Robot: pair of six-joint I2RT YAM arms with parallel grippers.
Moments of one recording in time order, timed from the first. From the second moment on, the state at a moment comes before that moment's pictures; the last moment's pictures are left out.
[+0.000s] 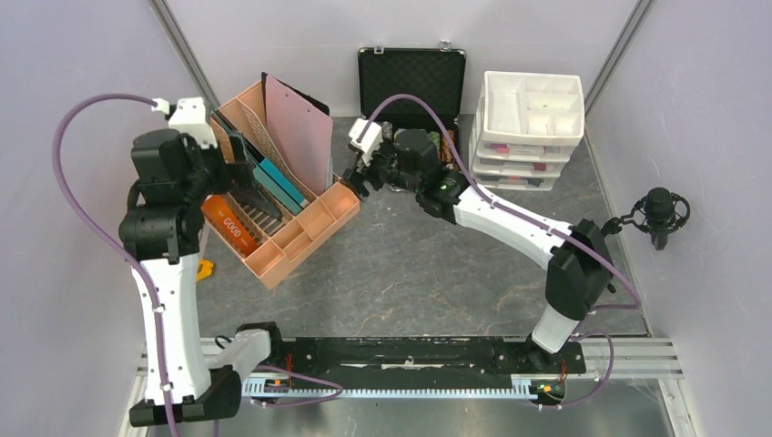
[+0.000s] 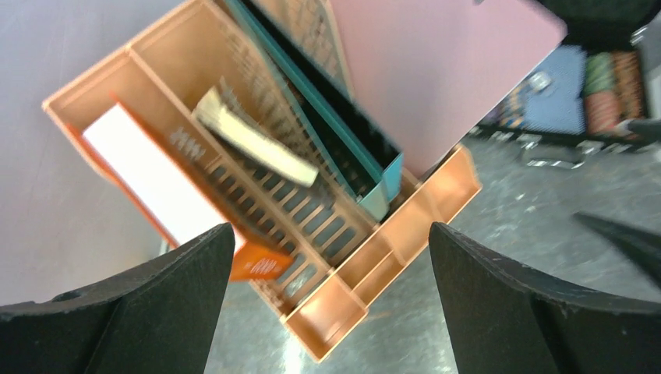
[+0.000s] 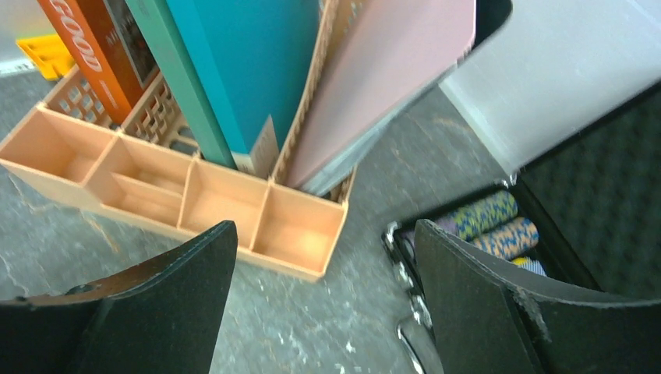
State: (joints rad) left arm 0.09 1.05 1.62 -0.96 0.05 0.01; right arm 0.83 1.73 1.47 0.08 -0.20 -0.26
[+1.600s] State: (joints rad) left arm -0.30 0.96 0.78 -0.94 -0.20 0.73; right arm 0.62 1.45 0.95 -0.05 -0.27 -0.42
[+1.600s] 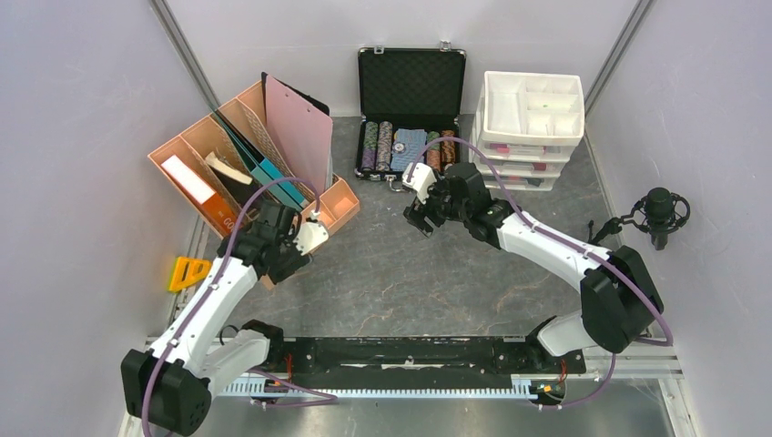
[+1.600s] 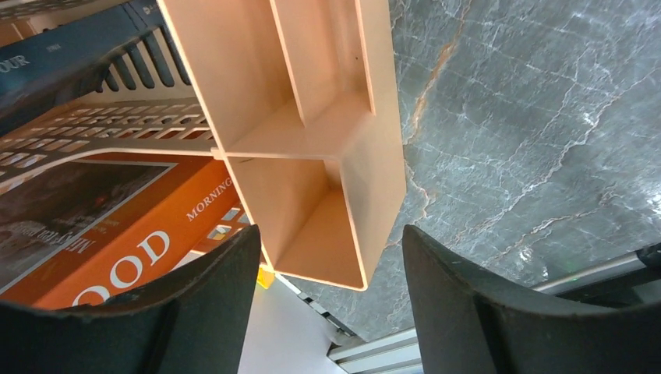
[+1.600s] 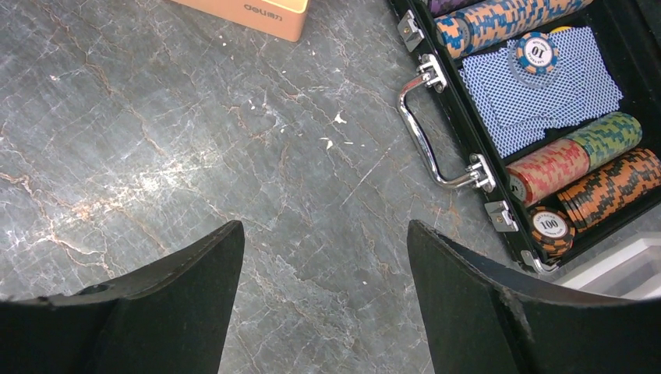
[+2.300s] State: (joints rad) left arm -0.29 1.10 0.68 -0.85 -0.34 0.95; right arm 0.61 1.40 0.89 -0.06 -0.27 -0.39
